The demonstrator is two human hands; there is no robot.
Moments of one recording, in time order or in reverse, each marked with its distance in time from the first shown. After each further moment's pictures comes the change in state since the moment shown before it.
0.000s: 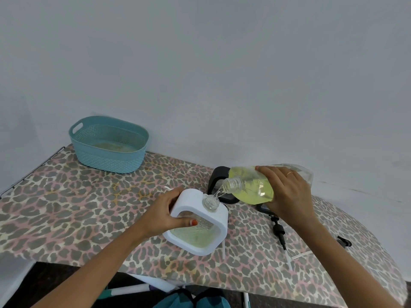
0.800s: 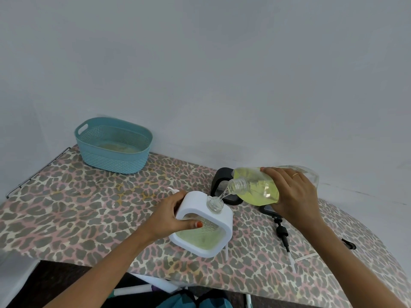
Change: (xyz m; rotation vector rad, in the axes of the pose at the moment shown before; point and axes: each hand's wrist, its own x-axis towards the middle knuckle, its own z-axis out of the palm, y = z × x) left_hand -0.002 -0.006 0.006 -0.018 0.041 -0.014; right_hand 0.000 0.002 -0.004 0.011 0.001 -0.011
